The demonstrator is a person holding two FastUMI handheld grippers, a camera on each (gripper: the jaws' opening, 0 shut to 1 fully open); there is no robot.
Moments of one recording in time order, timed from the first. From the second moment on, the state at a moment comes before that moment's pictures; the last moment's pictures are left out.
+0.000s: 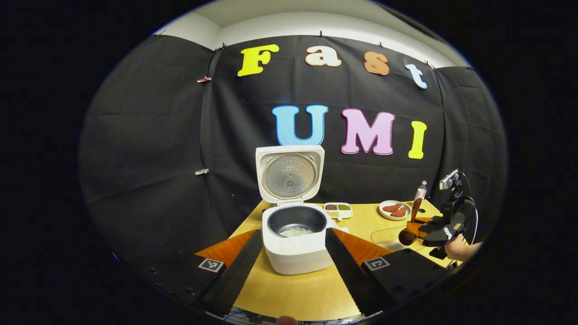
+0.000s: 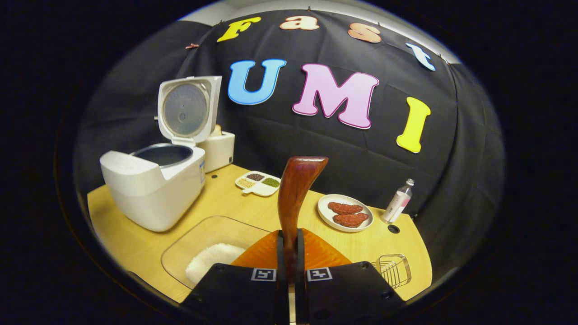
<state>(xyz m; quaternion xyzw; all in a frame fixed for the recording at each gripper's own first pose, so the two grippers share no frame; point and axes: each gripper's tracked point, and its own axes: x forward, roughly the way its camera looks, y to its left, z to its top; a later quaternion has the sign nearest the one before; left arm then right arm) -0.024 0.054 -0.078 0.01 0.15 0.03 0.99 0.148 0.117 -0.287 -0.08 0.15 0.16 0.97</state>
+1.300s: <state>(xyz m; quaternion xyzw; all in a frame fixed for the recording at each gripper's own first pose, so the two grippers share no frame) -0.015 0.061 -0.072 -0.01 0.14 0.01 0.99 0.129 0.102 -0.300 0.52 0.25 0.06 0.81</state>
